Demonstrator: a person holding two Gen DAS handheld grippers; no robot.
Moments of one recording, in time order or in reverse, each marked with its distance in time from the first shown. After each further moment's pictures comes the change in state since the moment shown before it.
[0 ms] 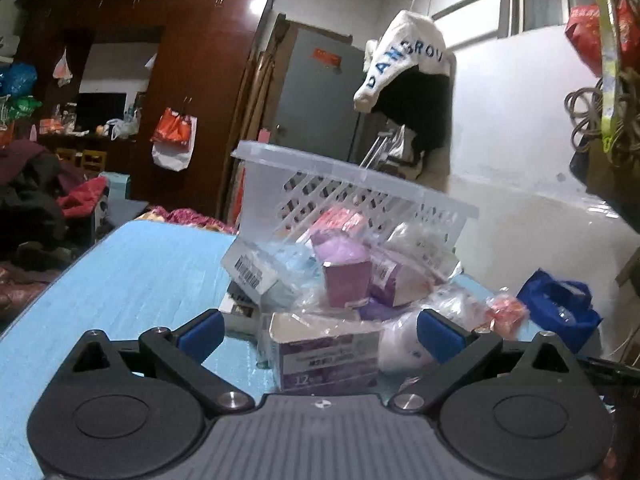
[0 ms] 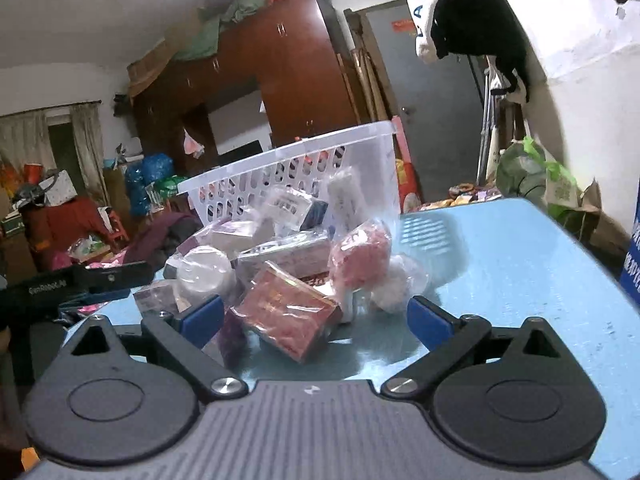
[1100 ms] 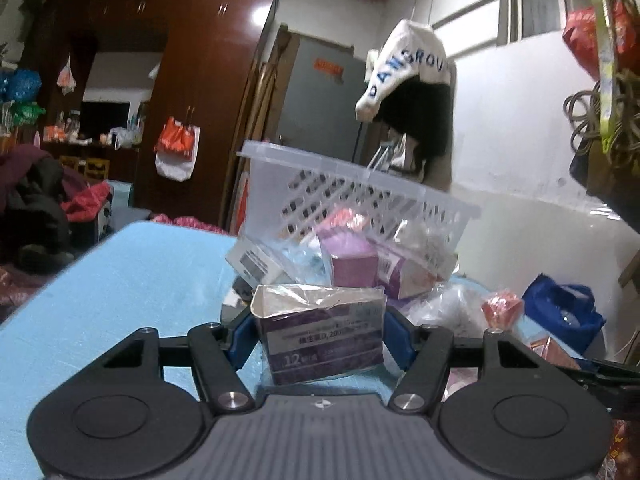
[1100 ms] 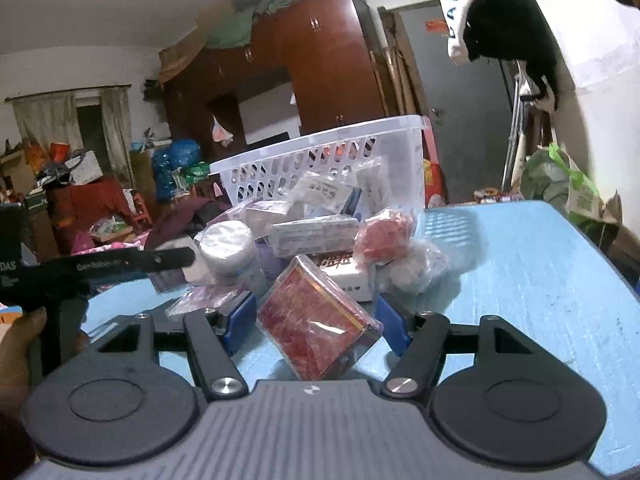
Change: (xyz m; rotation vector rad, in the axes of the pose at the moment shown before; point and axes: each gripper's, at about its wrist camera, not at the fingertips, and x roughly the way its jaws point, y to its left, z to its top) left arm -0.019 0.003 -0.026 0.012 -0.067 -0.002; right arm -0.016 0.004 -0.017 -0.084 0.008 0.076
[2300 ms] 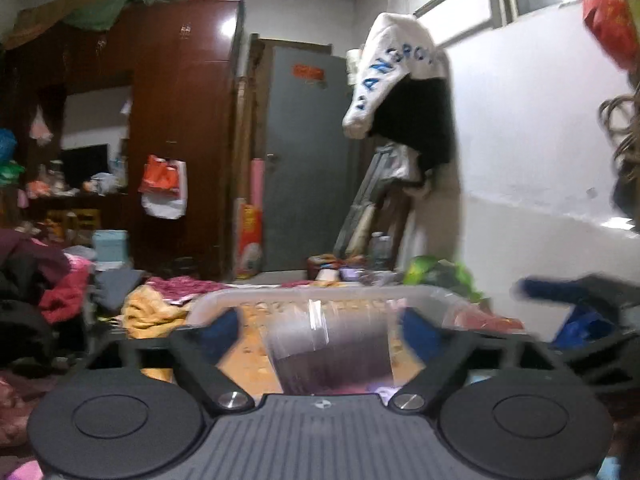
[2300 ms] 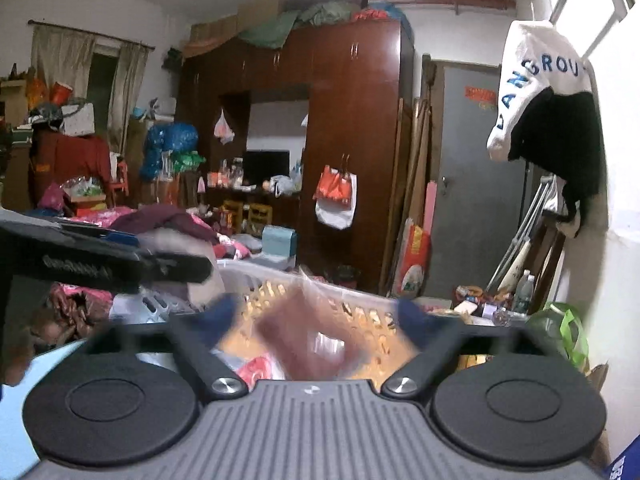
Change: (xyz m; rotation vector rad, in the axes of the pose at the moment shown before) left arm 0.138 -0.044 0.165 0.154 0.020 0.067; right arm 0.148 0.003 0.171 -0.295 -0.049 -0.083
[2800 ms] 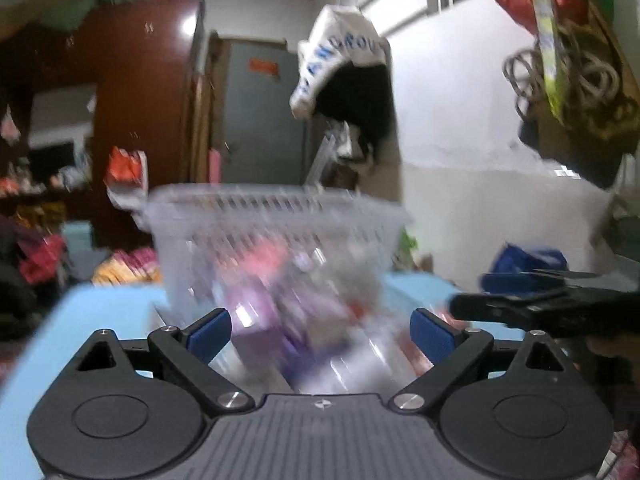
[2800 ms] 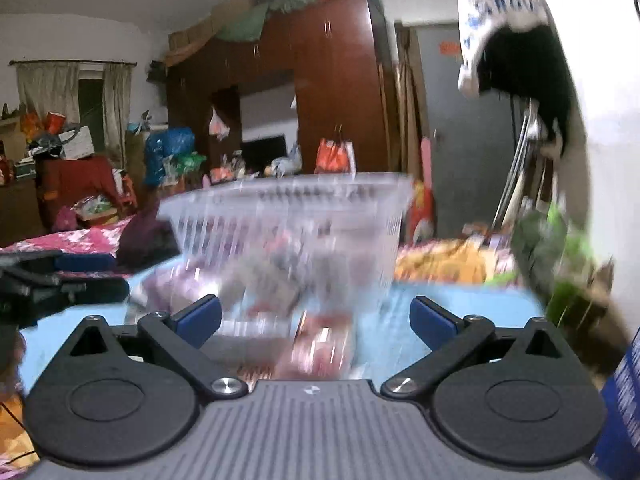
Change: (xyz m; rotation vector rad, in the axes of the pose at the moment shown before) left arm -0.099 -0.040 -0.120 0.033 0.026 -0.170; right arm -0.086 -0.021 -0.101 0.183 0.066 0.064
